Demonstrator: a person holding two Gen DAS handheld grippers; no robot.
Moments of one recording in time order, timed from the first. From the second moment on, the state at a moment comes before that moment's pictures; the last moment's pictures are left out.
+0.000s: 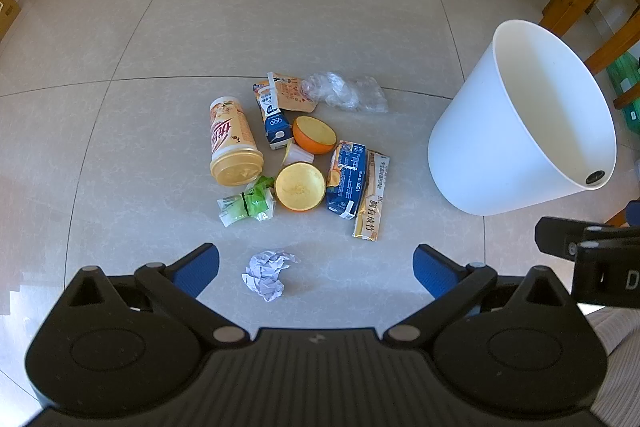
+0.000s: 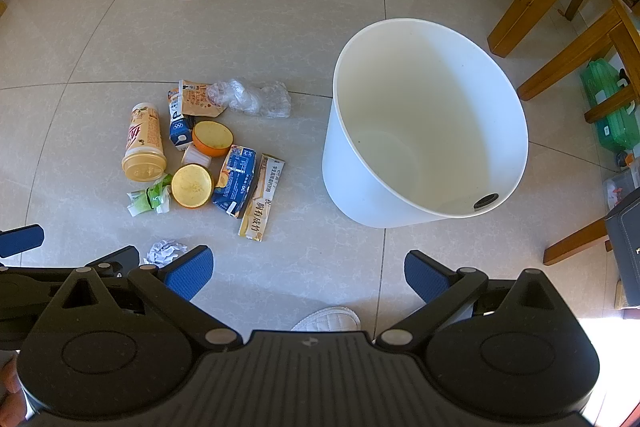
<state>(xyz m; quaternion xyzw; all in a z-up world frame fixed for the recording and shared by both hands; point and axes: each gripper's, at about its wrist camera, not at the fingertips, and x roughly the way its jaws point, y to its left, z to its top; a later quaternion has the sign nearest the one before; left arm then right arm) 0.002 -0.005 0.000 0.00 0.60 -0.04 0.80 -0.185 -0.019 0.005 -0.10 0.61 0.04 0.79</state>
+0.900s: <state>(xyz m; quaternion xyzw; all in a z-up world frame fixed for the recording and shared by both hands) -0.001 -0.006 -0.001 0.01 0.60 -0.05 0.80 -0.187 -0.013 0.006 -0.10 0.60 0.04 0.79</state>
